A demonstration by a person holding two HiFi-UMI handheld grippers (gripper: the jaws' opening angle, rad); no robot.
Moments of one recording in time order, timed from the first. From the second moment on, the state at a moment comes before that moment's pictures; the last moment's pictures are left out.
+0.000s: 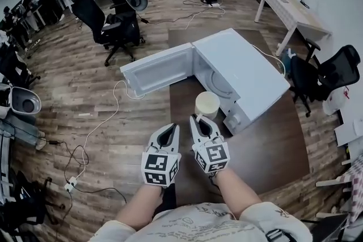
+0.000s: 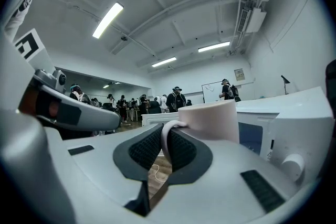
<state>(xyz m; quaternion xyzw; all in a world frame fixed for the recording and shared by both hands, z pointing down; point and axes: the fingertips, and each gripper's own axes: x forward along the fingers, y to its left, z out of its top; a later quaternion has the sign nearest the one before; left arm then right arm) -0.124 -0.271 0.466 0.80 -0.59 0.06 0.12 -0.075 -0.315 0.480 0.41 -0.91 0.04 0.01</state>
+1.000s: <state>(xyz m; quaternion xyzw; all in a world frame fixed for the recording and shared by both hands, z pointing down) -0.171 -0.364 0.529 0.84 -0.52 0.11 0.14 -0.069 -0.496 0.565 0.52 -0.85 0.04 0.02</state>
